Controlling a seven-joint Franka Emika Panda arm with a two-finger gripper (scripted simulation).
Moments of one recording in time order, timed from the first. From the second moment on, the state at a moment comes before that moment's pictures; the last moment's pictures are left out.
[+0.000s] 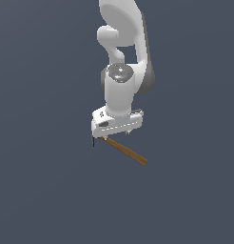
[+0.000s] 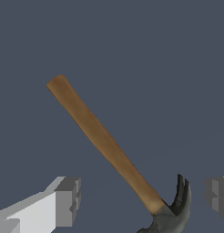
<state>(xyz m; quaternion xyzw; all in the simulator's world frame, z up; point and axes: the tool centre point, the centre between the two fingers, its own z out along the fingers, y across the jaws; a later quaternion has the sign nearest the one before) 0.014 0.000 0.154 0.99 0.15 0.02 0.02</state>
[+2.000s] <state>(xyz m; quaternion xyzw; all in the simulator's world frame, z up) 0.009 -0.012 0.041 0.91 0.41 0.00 0.00</state>
